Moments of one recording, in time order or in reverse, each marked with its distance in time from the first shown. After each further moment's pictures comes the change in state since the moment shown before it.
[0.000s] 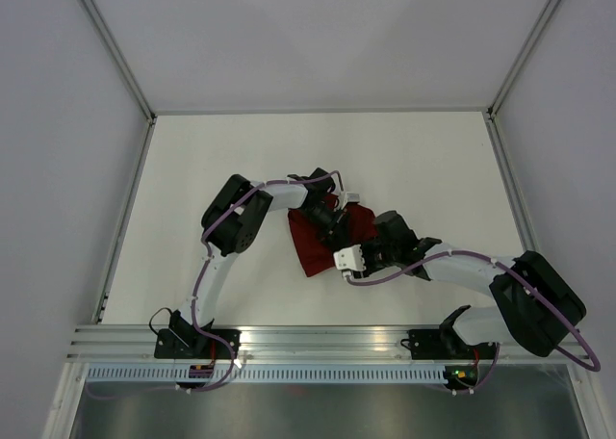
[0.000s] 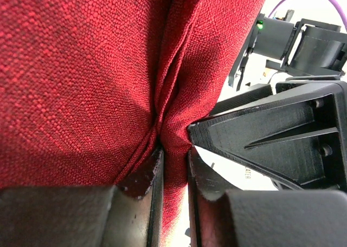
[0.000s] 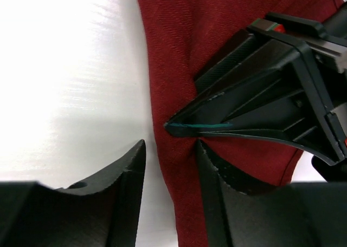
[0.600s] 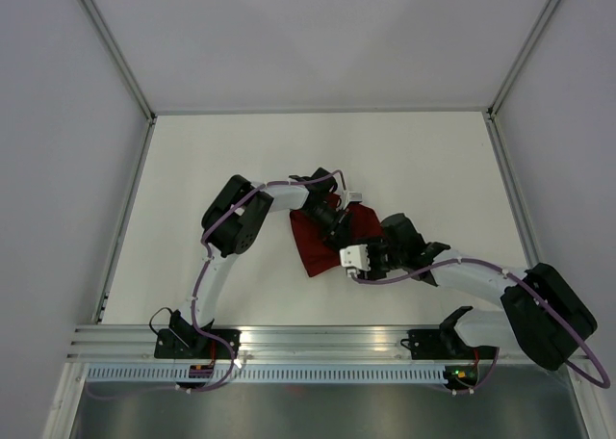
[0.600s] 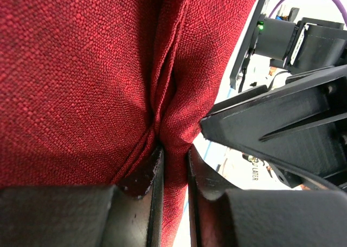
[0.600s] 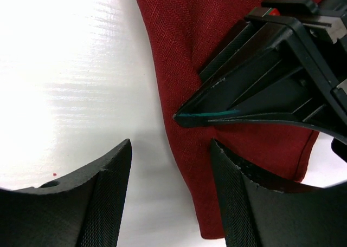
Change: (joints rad) left arm -0.011 -0.005 -0.004 0.036 -0.006 0.000; right arm -0.018 -0.092 -0.053 -0.023 -0.020 0.092
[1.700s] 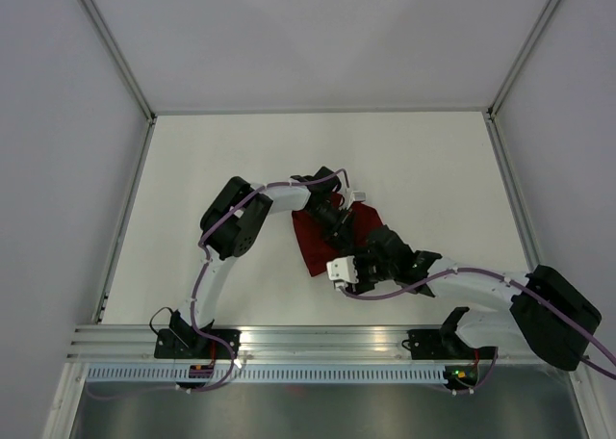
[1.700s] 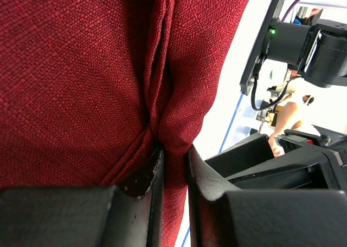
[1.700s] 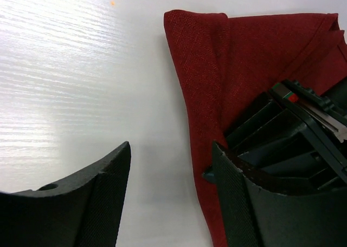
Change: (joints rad) left arm -0.023 -0.032 -0.007 0.030 -0.069 0.002; right arm 0.199 -0.034 0.003 0.029 0.078 0.152
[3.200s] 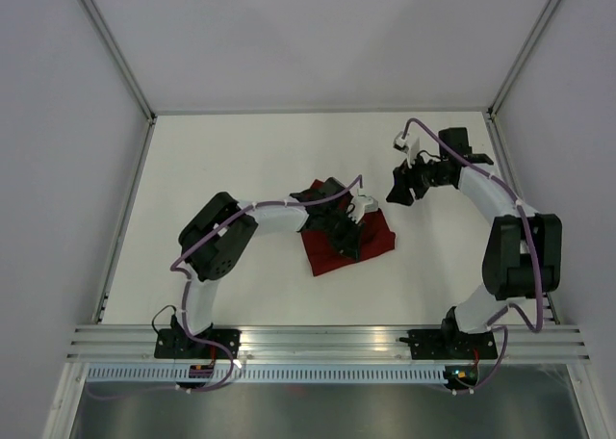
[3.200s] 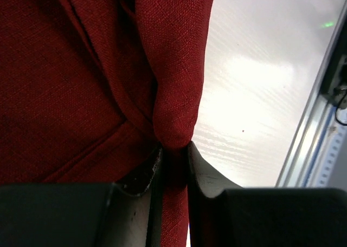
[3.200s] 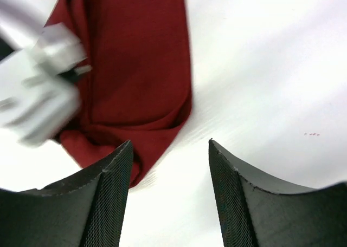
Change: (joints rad) left arm -0.149 -0.280 -0.287 0.342 -0.418 0.134; right arm -0.793 0.476 0.790 -0.579 -0.405 0.289
